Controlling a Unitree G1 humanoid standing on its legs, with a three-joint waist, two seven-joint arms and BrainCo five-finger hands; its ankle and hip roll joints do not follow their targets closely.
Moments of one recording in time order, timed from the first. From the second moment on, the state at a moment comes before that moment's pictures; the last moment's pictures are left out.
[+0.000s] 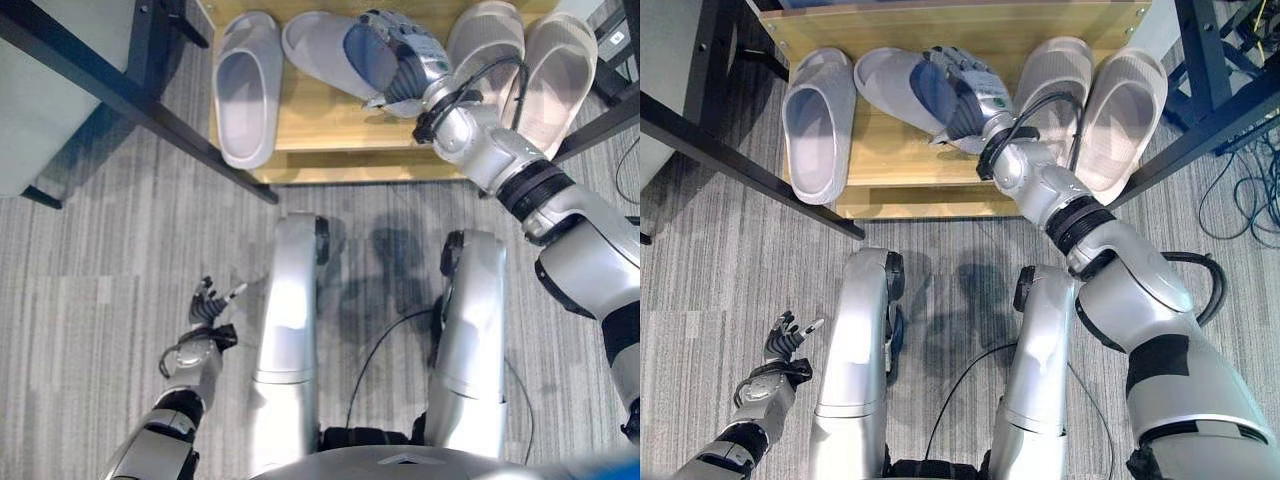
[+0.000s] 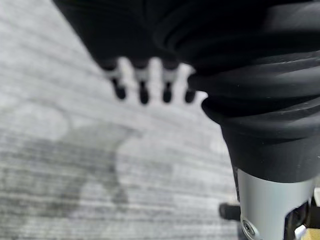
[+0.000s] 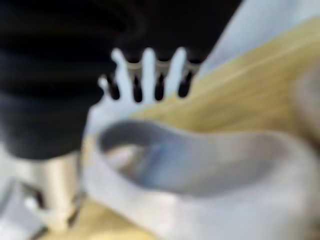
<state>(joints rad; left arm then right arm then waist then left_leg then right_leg) -0.22 0.41 -0.21 0.98 -0.66 -0.32 0.22 -1.35 -0.49 0.86 0.87 -0.20 -0.11 -0.33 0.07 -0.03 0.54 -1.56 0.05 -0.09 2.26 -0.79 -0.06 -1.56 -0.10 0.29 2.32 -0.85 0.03</state>
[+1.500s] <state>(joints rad) -0.28 0.41 -0.20 1.00 -0.66 -0.31 0.23 -1.25 -0.44 0.81 0.77 -0.06 -0.09 -0.23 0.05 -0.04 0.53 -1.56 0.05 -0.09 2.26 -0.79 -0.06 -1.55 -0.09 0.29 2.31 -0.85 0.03</state>
